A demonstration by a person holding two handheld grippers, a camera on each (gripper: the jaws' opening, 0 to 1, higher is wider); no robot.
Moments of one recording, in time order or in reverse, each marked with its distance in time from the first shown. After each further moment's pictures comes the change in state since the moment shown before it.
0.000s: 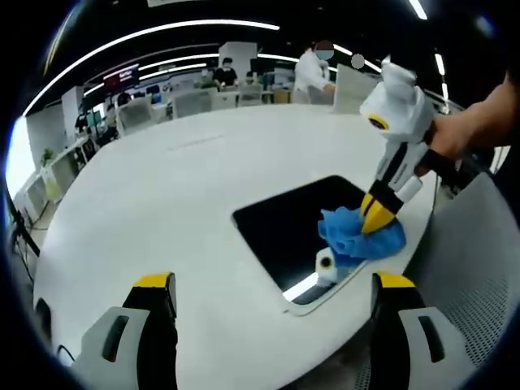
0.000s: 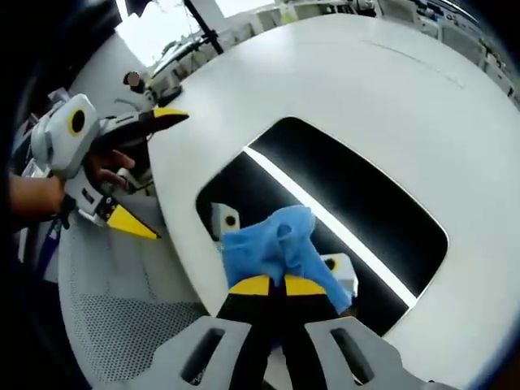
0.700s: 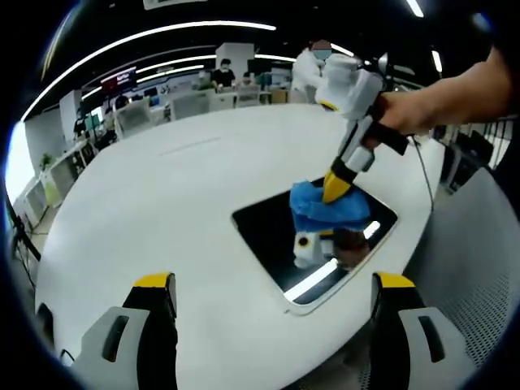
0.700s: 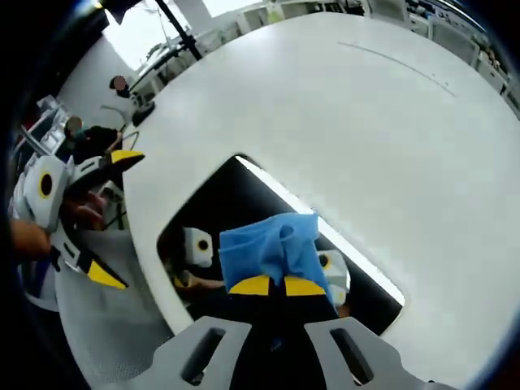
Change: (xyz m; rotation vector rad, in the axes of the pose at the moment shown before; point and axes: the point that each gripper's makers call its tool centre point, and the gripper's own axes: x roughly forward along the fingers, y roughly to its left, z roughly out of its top) left arm 0.002 0.000 -0.003 0.024 0.011 -0.002; right arm 0.003 -0.052 0.048 0.035 0.005 -0.058
